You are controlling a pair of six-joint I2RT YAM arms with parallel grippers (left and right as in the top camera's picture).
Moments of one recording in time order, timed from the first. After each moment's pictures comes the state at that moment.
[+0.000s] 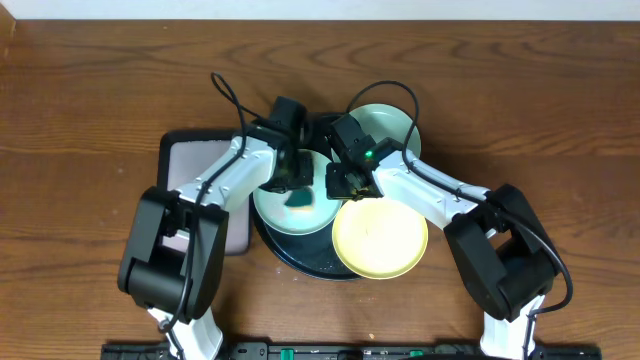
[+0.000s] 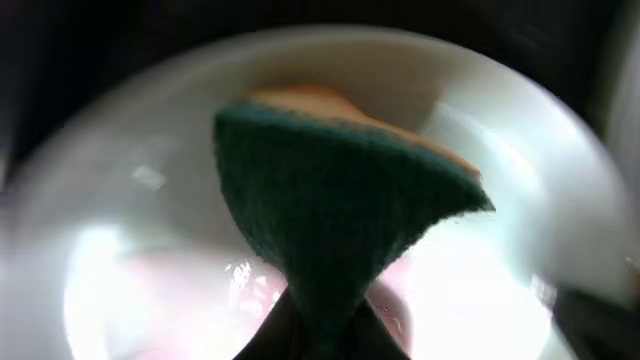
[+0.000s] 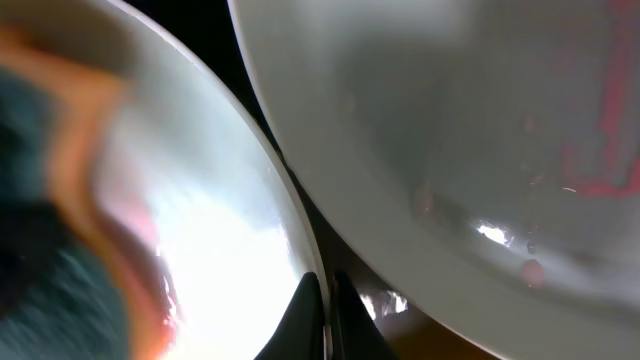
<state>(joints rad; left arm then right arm) -0.36 1.88 1.19 -0.68 0.05 -0.43 0.65 2.00 1.31 -0.57 -0.10 0.64</state>
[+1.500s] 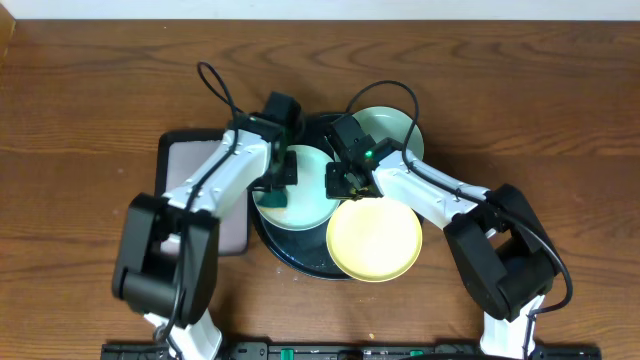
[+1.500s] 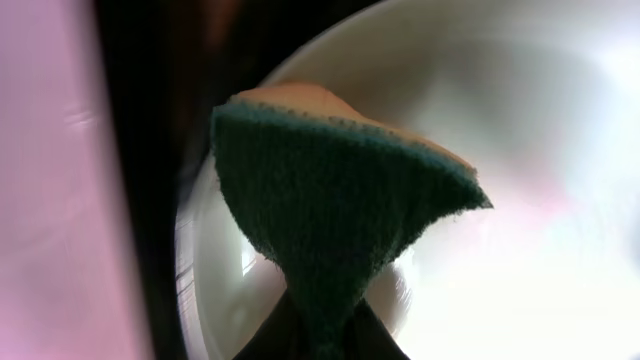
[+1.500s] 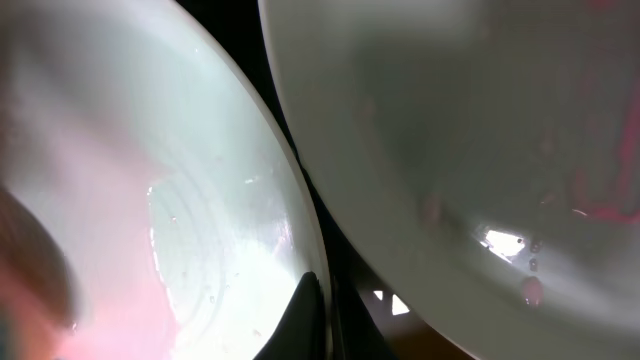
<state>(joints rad) -0.34 1.85 1.26 -0.88 -0.08 -0.41 0.65 2.01 1.31 -0.57 -0.10 0.65</state>
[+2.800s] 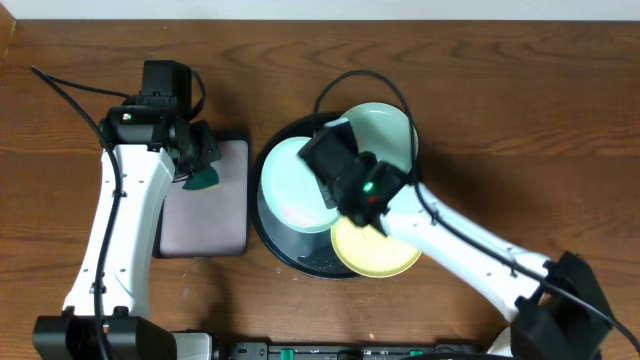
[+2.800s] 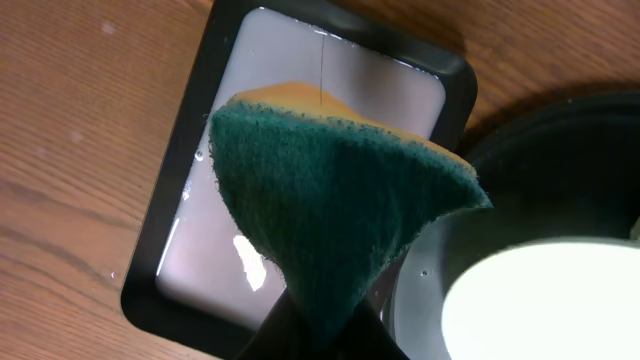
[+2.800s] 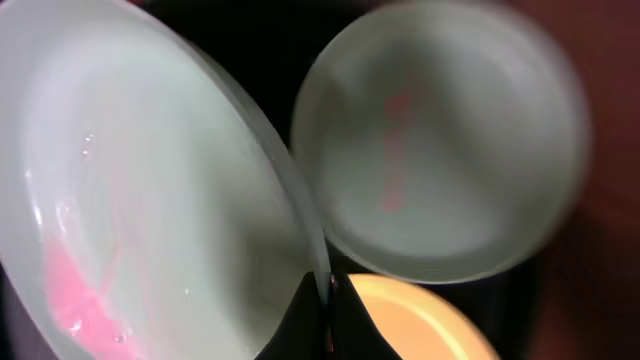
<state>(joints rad) -0.01 1.52 1.40 -1.14 -0.11 -0.40 0.86 1.70 1.31 -0.68 0.41 0.40</state>
